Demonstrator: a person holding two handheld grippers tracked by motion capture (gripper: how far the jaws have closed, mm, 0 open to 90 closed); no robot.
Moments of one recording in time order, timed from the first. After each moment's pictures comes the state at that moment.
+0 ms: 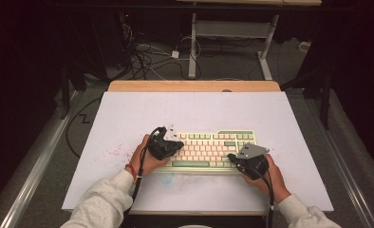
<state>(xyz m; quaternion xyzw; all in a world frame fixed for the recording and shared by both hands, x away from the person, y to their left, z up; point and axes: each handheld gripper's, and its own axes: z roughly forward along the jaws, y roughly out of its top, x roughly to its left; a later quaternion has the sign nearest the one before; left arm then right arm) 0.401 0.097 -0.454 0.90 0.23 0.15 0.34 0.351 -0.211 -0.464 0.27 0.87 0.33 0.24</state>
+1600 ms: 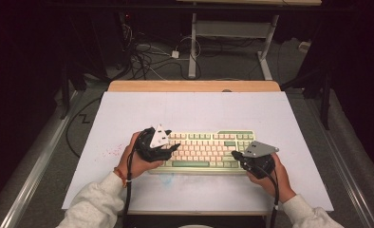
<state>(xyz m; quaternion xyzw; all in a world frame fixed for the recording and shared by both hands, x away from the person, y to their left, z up) 0.372 0.123 -0.431 0.87 0.21 0.25 0.38 0.346 -0.222 -0.448 0.27 0.86 0.36 0.25</state>
